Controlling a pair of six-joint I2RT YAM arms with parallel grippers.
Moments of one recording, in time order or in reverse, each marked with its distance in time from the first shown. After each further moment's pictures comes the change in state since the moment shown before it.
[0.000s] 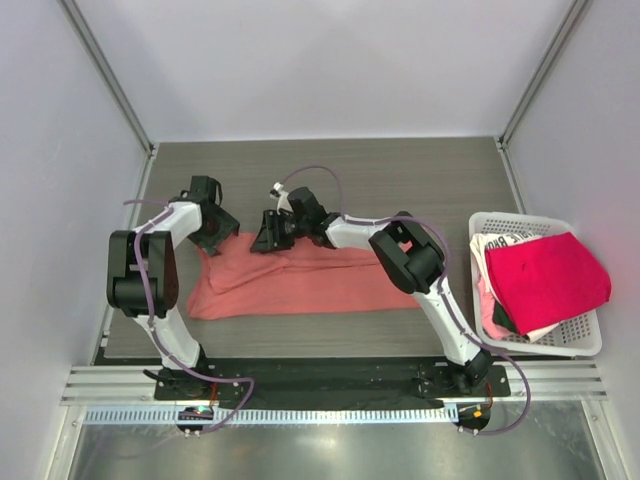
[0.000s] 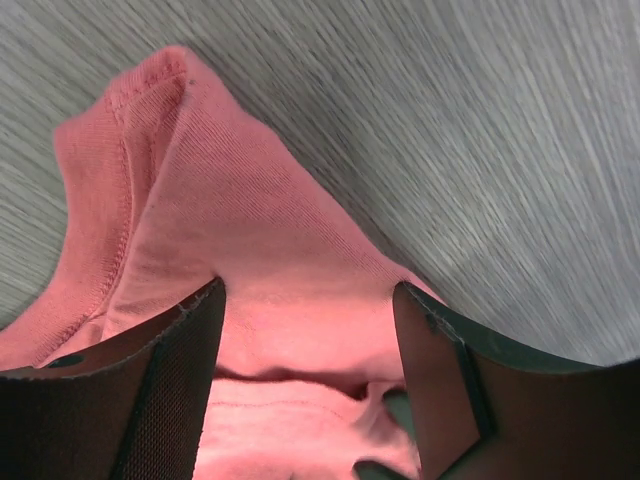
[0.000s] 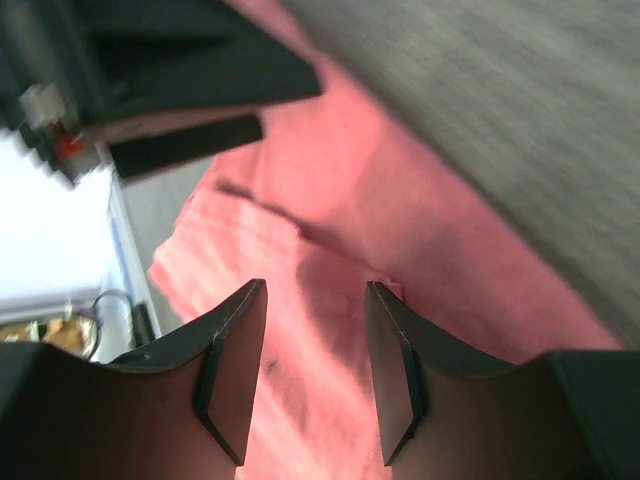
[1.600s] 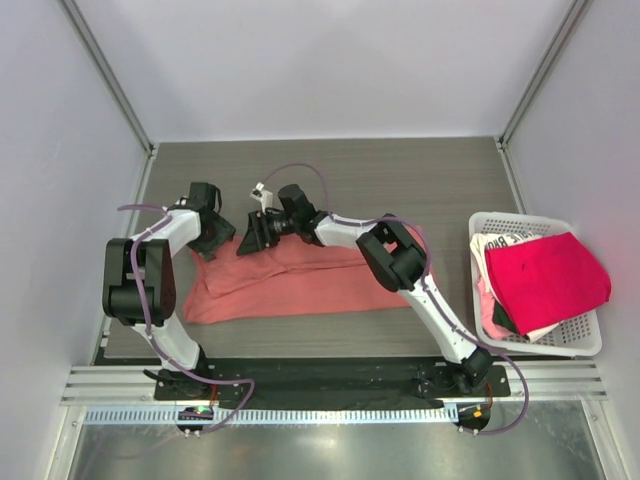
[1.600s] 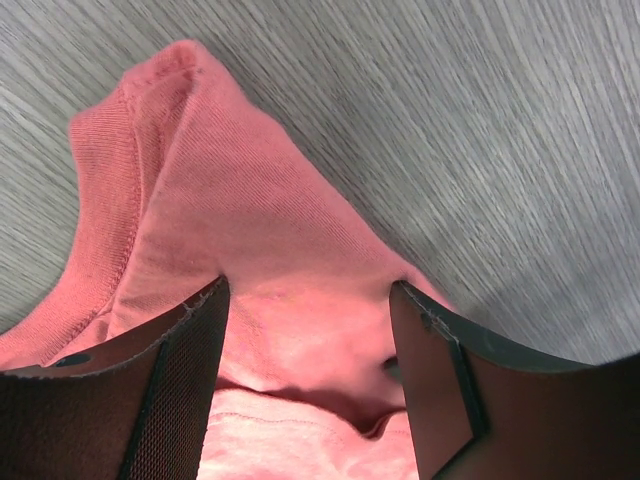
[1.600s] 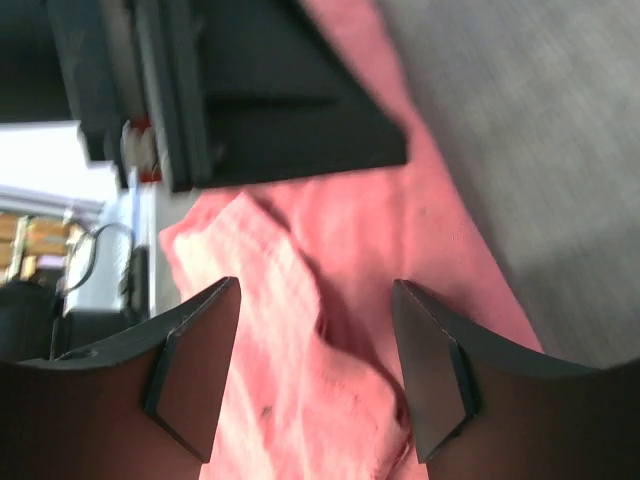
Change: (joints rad) left arm -0.003 -0.043 -0.066 0.030 -0.089 0.004; right arm 0.007 0.184 0.256 0.030 -0.245 -0.152
